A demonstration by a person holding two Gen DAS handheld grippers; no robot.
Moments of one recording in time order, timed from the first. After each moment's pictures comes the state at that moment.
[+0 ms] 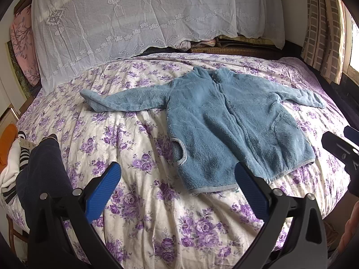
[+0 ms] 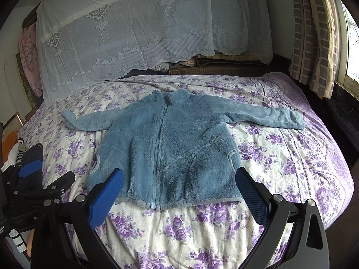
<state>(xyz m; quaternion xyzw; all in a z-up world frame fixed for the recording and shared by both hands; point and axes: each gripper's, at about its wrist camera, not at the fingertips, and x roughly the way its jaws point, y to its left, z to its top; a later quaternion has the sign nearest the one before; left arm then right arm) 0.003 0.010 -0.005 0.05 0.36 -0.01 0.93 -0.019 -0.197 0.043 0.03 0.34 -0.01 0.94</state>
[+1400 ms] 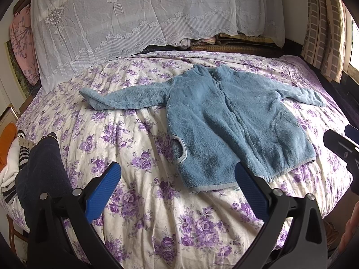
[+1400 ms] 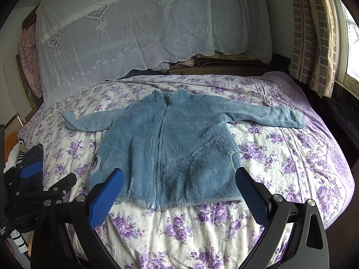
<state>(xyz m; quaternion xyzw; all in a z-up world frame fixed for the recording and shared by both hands) 0.003 0.010 -0.005 0.05 0.36 -0.01 0.93 -0.020 -0.194 0.043 0.03 0.34 -0.01 0.94</state>
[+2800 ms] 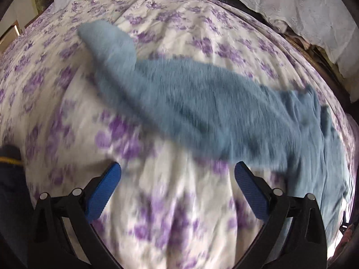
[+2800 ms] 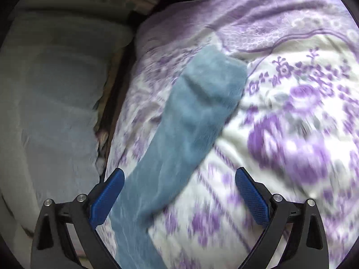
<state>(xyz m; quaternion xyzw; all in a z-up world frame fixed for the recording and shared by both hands) 0.264 0.196 -0.085 -0.15 0.52 0.09 0.84 0.165 -0.543 -0.100 0.56 0.28 -0.14 0.77</state>
